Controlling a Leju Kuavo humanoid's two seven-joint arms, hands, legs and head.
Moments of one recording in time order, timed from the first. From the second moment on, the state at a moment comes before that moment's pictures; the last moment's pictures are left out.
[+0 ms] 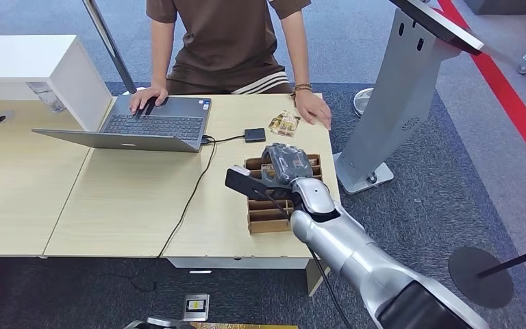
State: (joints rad) left arm -0.40 -0.04 -1.20 -0.28 -0.25 -0.31 0.25; right arm -0.88 0.20 0.97 -0.57 0.60 -0.27 0.11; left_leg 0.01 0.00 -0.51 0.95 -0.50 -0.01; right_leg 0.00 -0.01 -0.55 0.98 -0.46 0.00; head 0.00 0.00
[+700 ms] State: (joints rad) left arm -0.41 -0.05 -1.20 -0.27 -0.26 -0.32 0.26; right arm -0.90 0.20 0.97 -0.53 0.62 -0.27 0.15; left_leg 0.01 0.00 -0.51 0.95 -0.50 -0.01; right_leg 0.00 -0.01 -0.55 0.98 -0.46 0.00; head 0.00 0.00
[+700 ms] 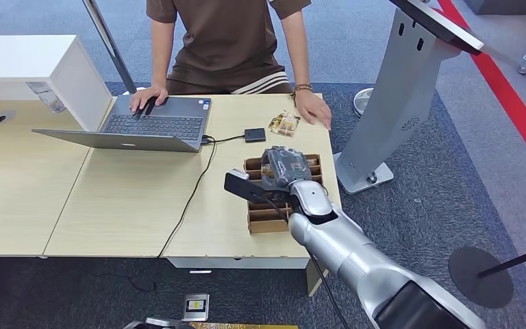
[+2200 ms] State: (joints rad) left arm -0.40 -0.04 -1.17 -0.26 -0.26 -0.33 0.24; right arm -0.92 0.18 0.99 -0.57 0.70 -0.39 0.07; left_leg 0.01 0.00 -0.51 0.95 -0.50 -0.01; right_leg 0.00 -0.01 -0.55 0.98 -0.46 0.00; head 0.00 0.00
